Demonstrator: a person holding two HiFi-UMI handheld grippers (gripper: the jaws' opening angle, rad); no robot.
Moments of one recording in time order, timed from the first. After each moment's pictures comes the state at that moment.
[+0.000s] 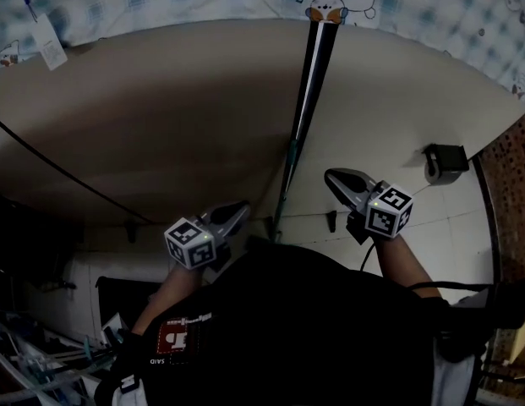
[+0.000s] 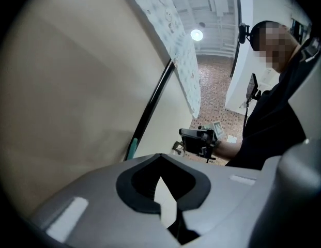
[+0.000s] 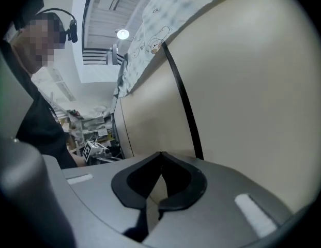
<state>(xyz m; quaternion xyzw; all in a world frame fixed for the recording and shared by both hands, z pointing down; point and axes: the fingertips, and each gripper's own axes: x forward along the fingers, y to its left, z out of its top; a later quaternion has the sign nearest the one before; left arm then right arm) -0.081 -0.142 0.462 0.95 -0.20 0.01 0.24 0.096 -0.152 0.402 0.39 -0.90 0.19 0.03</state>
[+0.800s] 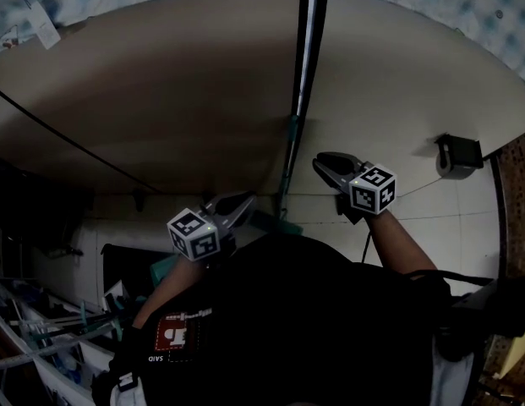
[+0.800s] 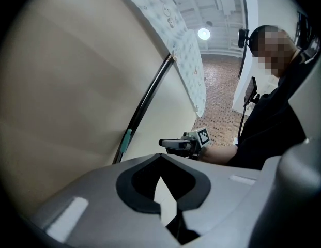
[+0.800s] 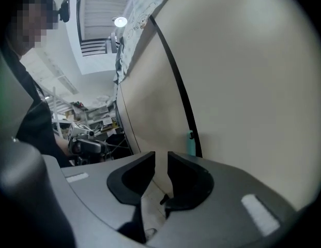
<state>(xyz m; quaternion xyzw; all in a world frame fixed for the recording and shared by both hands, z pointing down) -0.044 -0.098 0.472 0.94 -0.23 0.02 0.26 0.111 -0.162 0.490 0.35 -0.90 0.22 0.10</state>
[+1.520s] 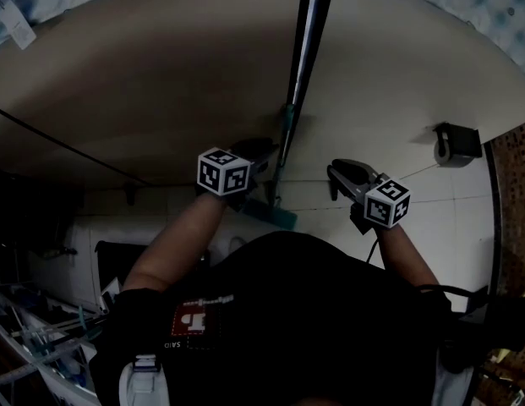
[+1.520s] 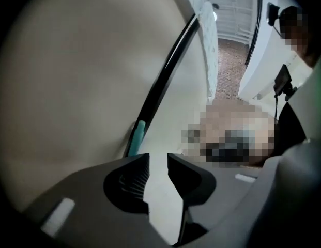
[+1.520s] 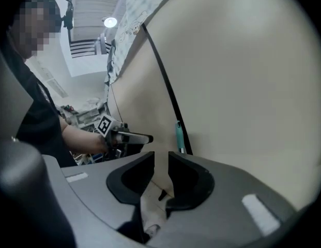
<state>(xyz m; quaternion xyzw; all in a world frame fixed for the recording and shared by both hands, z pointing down) 0.030 -0.207 0.526 0.93 -0.21 0.11 0.27 0.146 -0.125 0.503 0.40 -0.88 0.25 0.09</state>
